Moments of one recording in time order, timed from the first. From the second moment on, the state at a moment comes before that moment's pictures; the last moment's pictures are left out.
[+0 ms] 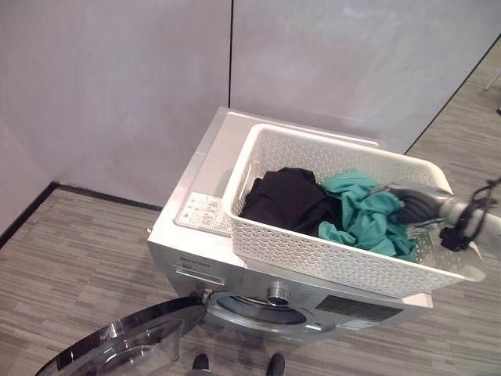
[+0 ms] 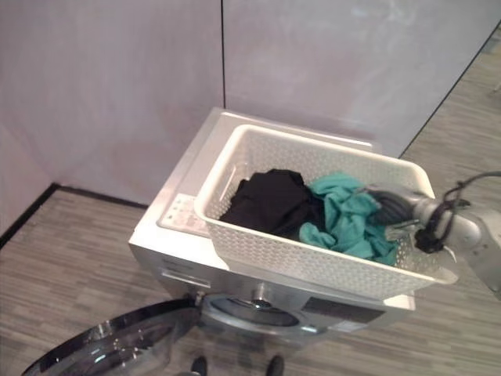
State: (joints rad) left arm 0.13 0.27 -0.02 1.32 -0.02 -0.12 -0.01; right arm -0.25 -1.29 0.15 0.16 -0.02 -0.23 0.29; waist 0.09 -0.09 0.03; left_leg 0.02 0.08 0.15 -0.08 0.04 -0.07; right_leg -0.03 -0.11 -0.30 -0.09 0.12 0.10
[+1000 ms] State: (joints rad) left arm 0.07 0.23 -0.09 1.40 -0.03 -0.04 0.14; right arm -0.74 -0.81 -0.05 -0.07 0.57 -0.39 -0.32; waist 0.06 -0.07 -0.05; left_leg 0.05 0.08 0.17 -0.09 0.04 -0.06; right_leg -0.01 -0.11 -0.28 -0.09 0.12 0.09
